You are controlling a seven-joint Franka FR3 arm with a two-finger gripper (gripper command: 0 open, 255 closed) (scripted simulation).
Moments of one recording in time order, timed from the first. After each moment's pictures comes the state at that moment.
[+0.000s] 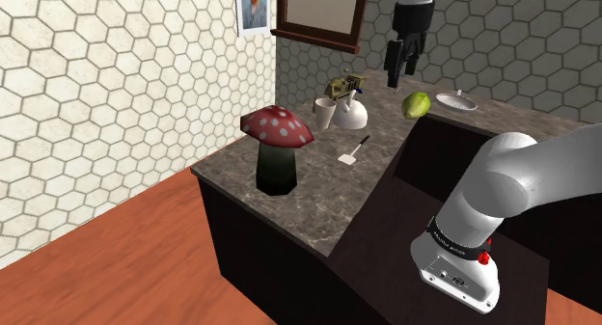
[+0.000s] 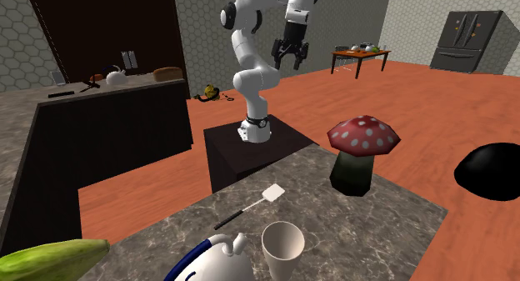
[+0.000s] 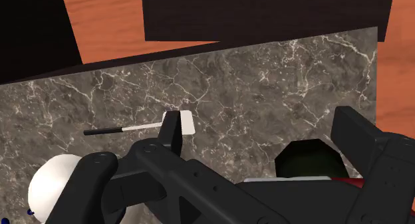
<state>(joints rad) -0.01 -0.81 0.04 -2.34 -0.10 1.43 -0.01</state>
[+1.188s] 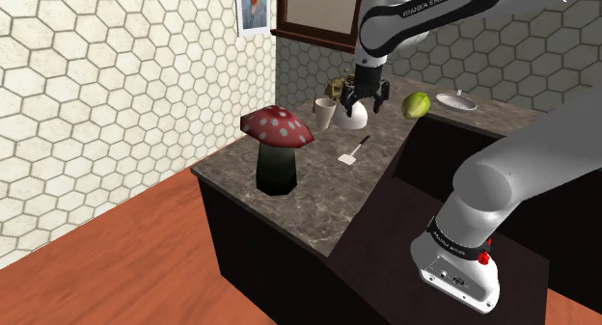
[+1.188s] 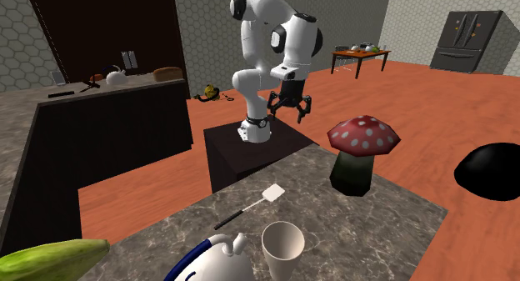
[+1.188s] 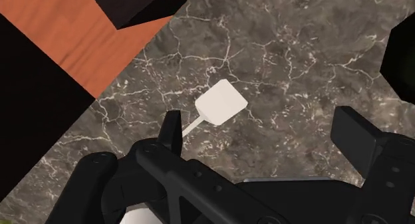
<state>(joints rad) -0.22 -0.43 0.03 -2.50 -0.09 2.01 0.43</state>
